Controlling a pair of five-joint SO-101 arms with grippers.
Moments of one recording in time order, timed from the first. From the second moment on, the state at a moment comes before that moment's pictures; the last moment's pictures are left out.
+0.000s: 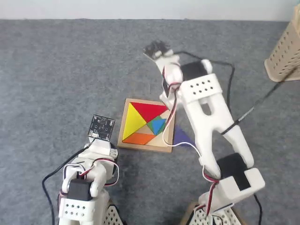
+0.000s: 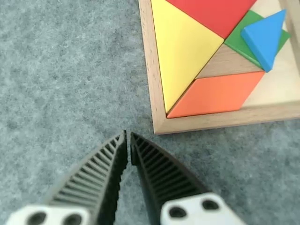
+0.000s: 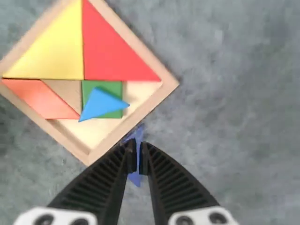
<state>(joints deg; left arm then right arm) 1.1 -103.4 97.6 72.0 -0.7 -24.4 4.7 -0.7 82.7 18.4</state>
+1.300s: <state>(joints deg) 1.0 -103.4 97.6 72.0 -0.7 -34.0 -8.9 40.5 40.3 8.6</state>
